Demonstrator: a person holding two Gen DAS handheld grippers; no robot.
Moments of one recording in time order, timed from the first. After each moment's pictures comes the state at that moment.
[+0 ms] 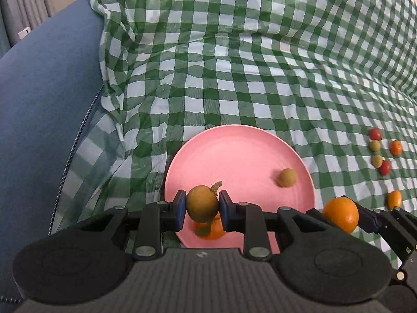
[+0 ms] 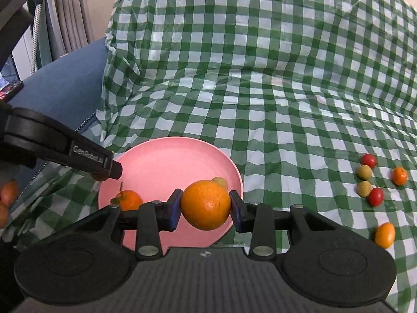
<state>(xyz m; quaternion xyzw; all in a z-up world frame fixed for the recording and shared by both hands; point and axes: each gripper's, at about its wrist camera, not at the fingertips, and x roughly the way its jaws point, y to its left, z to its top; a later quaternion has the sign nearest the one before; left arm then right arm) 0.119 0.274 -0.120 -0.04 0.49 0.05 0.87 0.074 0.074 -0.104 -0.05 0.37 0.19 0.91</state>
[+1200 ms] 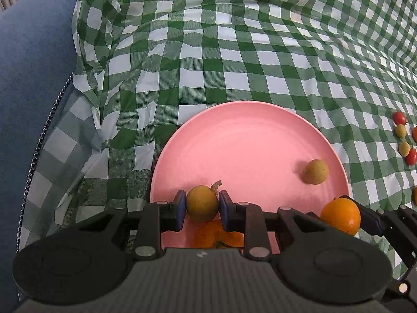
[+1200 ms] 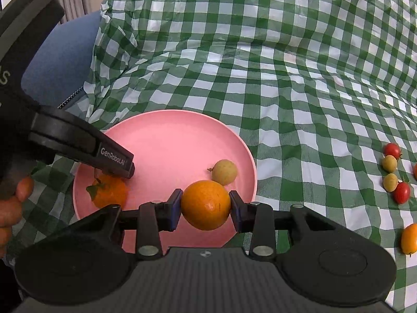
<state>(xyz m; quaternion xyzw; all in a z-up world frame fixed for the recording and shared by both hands) 0.154 0.275 -0.176 -0.03 0.52 0.05 0.85 0.106 0.087 -0.147 -0.06 0.41 0.20 0.89</state>
